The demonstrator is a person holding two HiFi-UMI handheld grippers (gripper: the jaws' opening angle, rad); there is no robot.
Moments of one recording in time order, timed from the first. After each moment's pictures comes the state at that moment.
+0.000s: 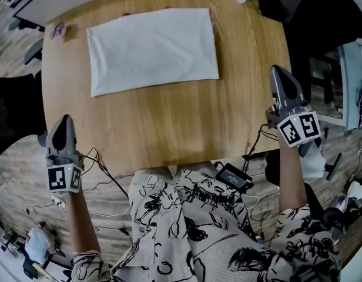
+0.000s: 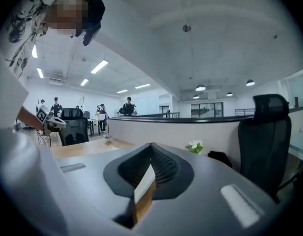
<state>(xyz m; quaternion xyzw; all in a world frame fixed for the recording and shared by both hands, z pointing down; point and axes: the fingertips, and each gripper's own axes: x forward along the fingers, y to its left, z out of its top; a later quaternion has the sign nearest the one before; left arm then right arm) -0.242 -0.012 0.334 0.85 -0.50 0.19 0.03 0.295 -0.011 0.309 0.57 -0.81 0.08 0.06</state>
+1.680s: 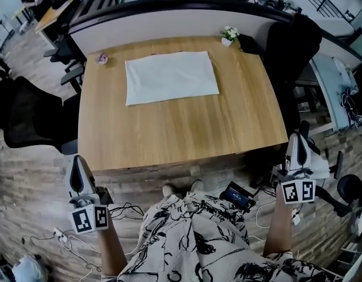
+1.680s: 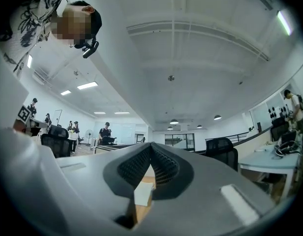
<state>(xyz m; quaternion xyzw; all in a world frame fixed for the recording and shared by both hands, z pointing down) -0.350 0.244 0.156 0.78 -0.62 -0.03 -0.03 0.239 0.338 0.140 0.71 -0.70 -0.06 -0.06</state>
